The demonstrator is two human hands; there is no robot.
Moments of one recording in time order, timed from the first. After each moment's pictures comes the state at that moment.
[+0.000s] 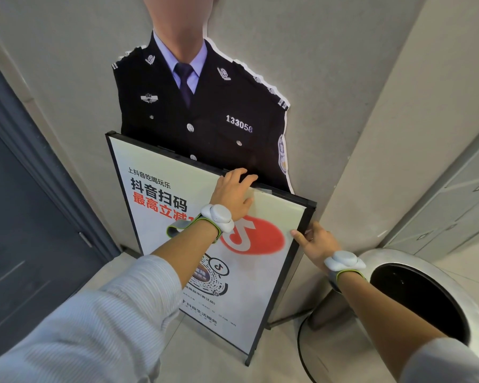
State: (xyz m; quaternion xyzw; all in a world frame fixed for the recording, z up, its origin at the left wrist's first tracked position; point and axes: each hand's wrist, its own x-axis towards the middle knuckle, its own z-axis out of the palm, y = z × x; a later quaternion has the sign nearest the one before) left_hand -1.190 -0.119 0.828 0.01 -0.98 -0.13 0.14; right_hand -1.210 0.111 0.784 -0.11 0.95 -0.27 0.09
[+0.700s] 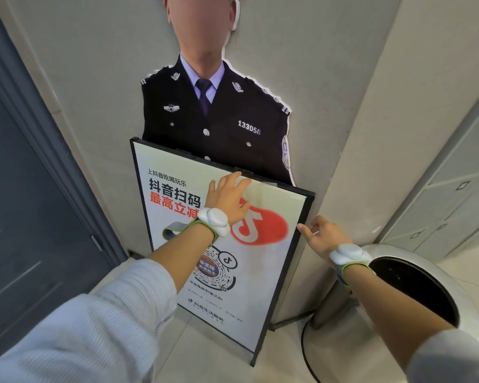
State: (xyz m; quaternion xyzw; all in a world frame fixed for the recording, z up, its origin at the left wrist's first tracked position) left_hand -1.106 -0.121 0.856 0.05 -0.99 -0.09 0.12; right_hand -1.150 0.121 0.819 -0.10 0.97 -0.23 0.03
